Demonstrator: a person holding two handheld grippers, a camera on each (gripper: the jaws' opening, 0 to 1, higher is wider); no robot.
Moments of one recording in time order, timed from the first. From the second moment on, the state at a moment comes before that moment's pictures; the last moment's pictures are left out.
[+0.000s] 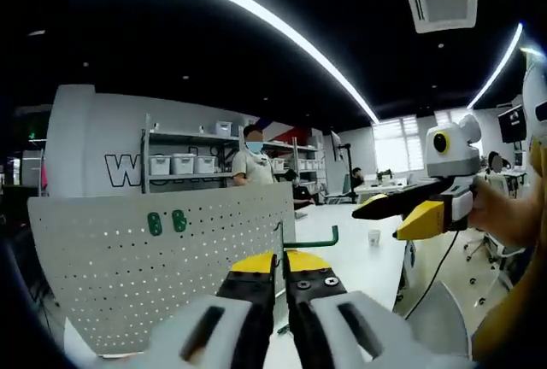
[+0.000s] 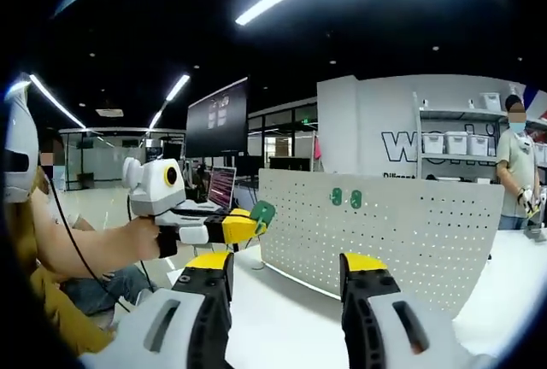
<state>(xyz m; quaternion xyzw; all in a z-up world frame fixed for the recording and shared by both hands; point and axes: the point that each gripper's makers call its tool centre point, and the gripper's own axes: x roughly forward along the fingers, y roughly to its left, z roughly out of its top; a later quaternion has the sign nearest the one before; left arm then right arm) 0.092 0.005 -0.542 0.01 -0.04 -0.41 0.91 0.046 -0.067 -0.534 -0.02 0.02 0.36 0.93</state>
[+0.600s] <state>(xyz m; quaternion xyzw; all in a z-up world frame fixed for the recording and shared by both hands) 0.092 -0.004 -0.527 -0.02 -0.09 -0.43 0.90 0.050 -0.053 -0.503 -0.01 -0.02 0.36 0.93</state>
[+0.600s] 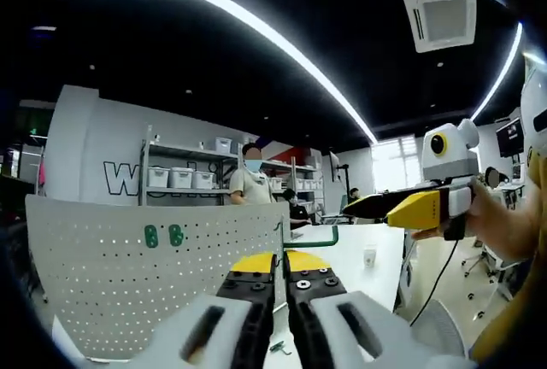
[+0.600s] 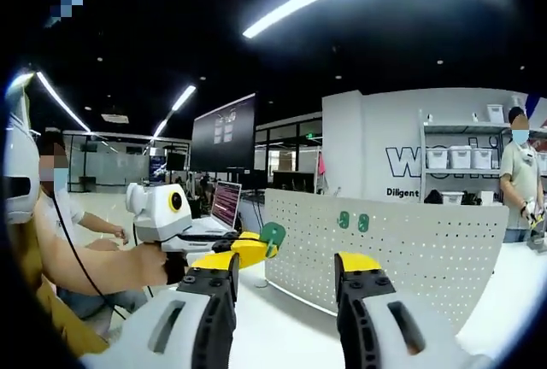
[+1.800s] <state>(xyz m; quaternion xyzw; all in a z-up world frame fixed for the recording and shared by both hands) 0.099 0.012 -0.515 -0.06 -0.13 -0.40 0.91 0.074 -0.001 -0.495 0.03 -0.01 0.39 0.92</state>
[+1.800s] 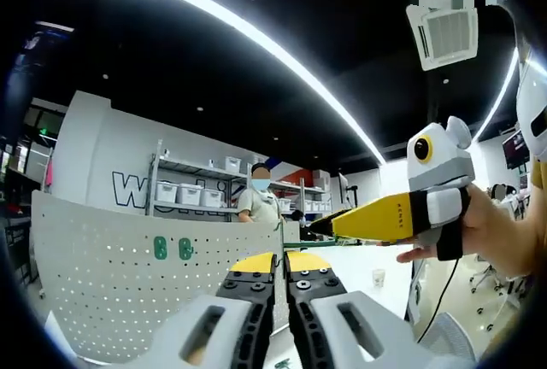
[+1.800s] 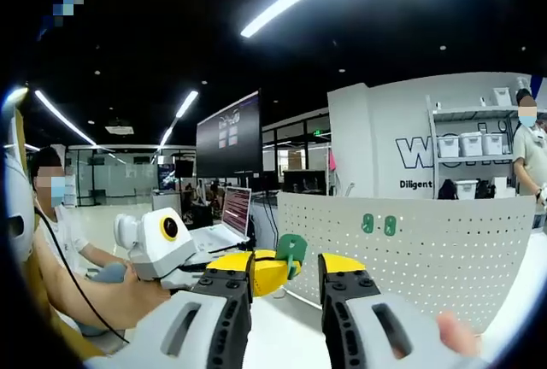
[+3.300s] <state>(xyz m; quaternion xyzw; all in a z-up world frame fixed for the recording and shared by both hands) 0.092 0.005 -0.490 -0.04 -0.17 -0.39 0.90 0.082 0.000 -0.482 0.08 -0.02 0.39 0.92</state>
